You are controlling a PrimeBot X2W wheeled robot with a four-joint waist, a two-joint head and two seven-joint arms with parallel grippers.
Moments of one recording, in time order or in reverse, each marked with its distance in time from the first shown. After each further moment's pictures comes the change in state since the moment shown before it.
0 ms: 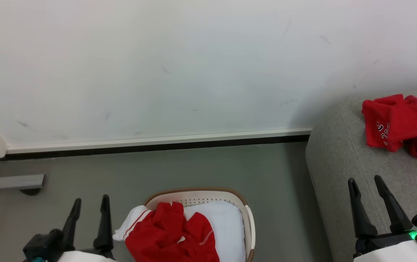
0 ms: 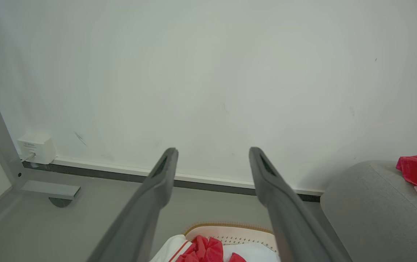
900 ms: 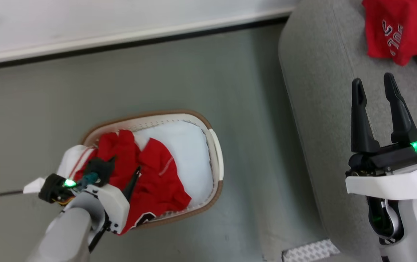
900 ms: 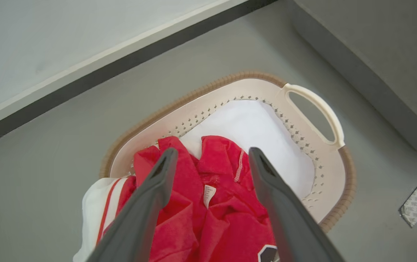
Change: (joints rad) left arm -0.560 0.228 -0.521 0.628 0.061 -0.022 0.057; right arm -0.322 0.090 -0.014 -0.138 -0.038 0.000 -0.002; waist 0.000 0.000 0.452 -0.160
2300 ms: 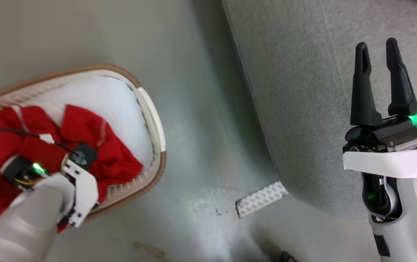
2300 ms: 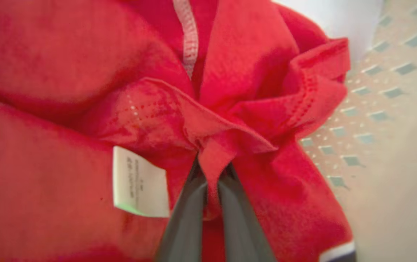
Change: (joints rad) left arm -0.326 0.144 -0.662 0.351 -0.290 0.000 0.219; right arm -0.113 0.042 0.017 -0.015 0.095 0.000 0.000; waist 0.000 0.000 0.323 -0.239
